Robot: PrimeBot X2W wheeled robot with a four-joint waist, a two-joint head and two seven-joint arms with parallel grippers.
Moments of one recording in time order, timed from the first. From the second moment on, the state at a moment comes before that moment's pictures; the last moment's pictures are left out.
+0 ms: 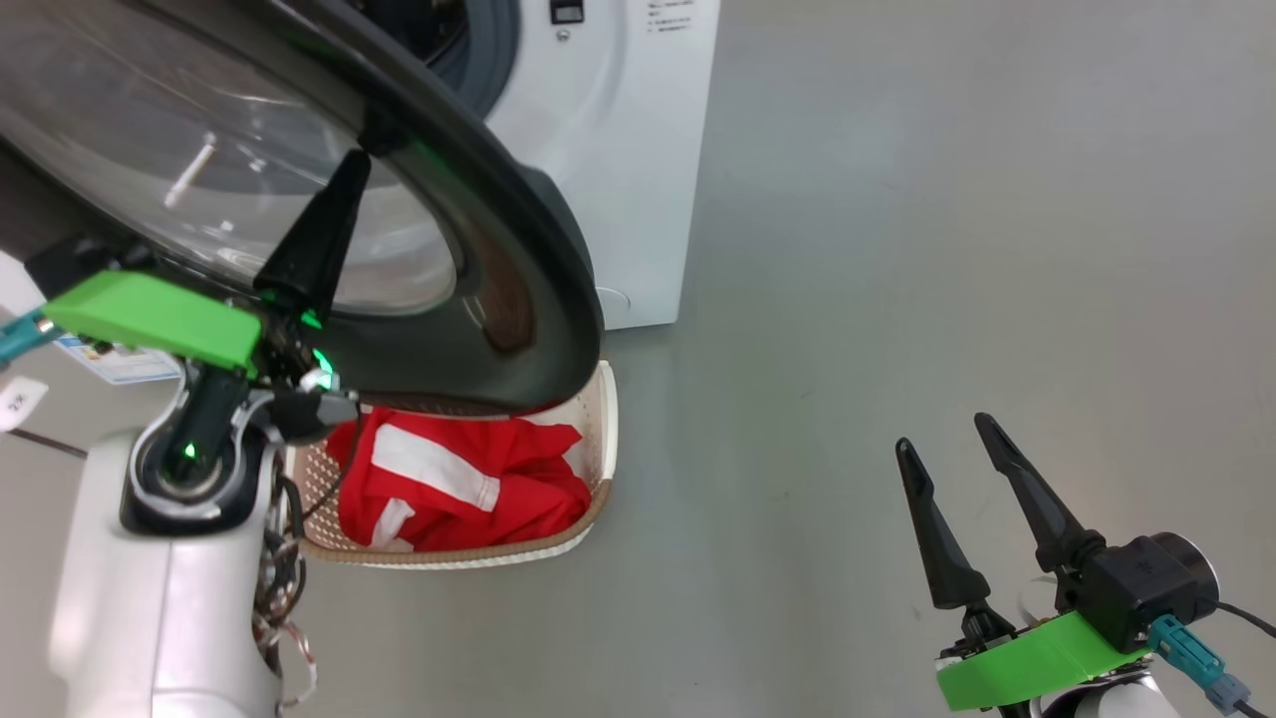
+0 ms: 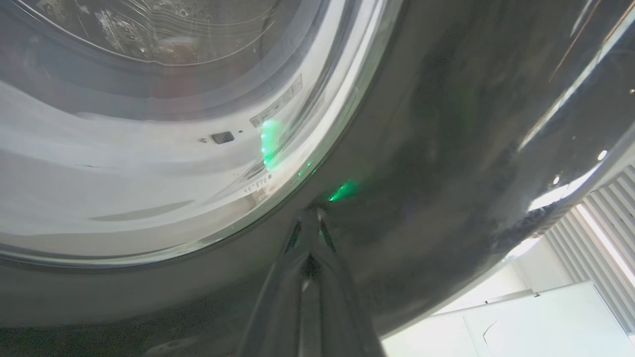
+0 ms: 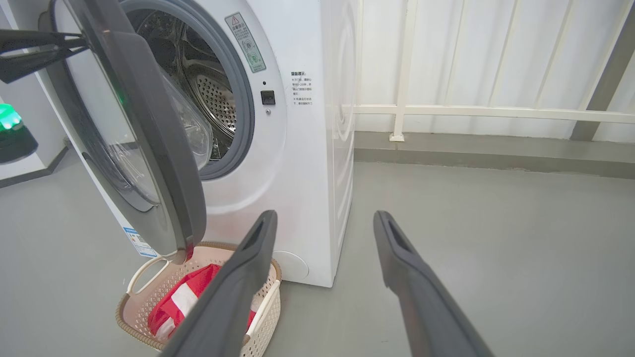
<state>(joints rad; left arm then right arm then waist) -0.68 0.03 0.05 0.35 -1.53 0.00 0.37 -0.02 -0.05 0.08 0.05 0.19 0.12 -0.26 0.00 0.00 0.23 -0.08</state>
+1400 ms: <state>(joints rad) -1.01 0.03 0.06 0.67 -1.53 -0.11 0.29 -0.07 -0.05 0.08 0.04 0.20 0.12 -0.26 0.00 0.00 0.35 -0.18</state>
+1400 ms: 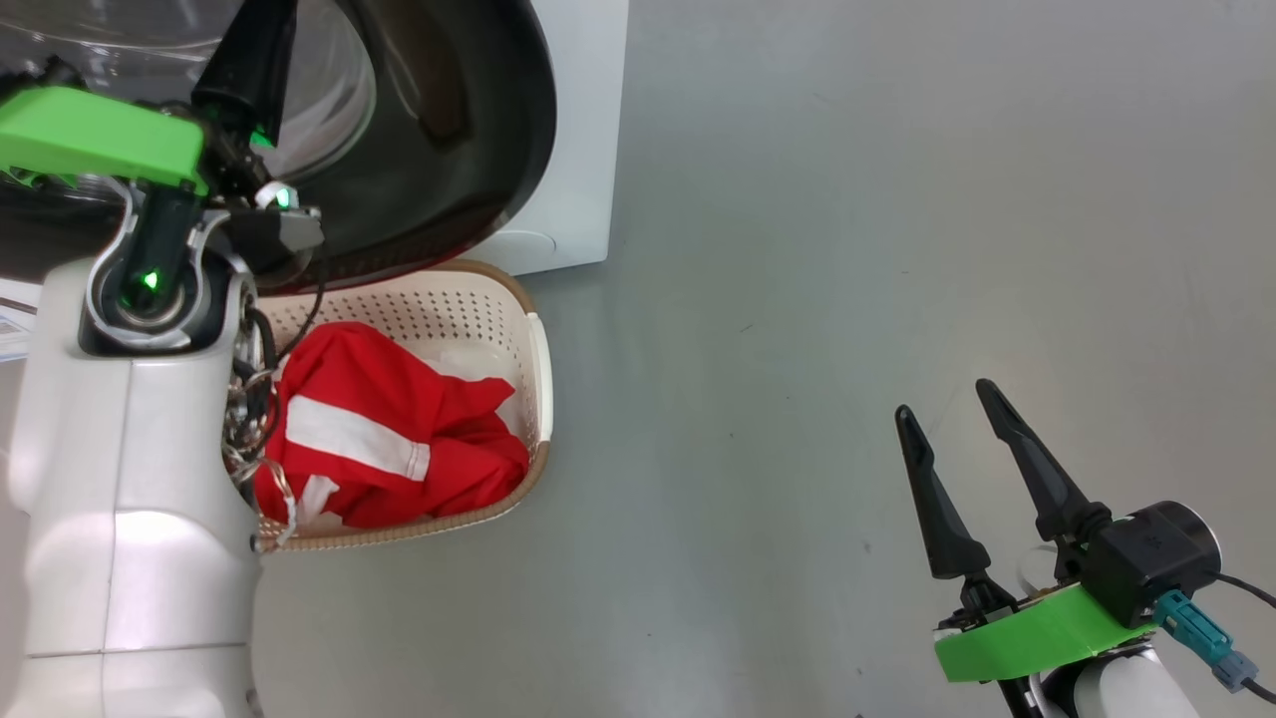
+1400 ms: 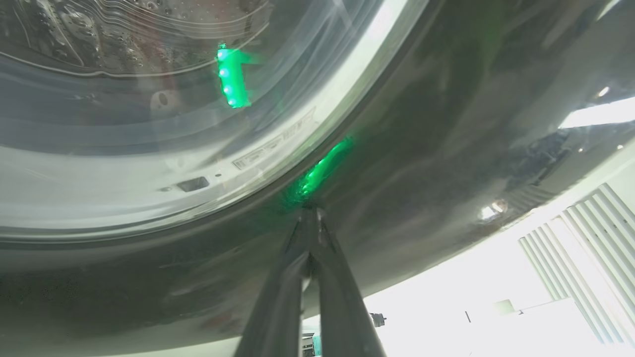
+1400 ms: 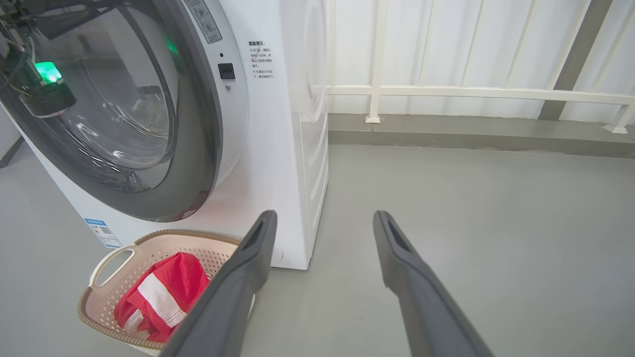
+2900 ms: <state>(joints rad) -0.29 0.11 -0.10 0.11 -1.06 -0.12 -0.12 -0.02 -0.05 0.06 0.08 0.26 0.12 -0.26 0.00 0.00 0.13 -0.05</state>
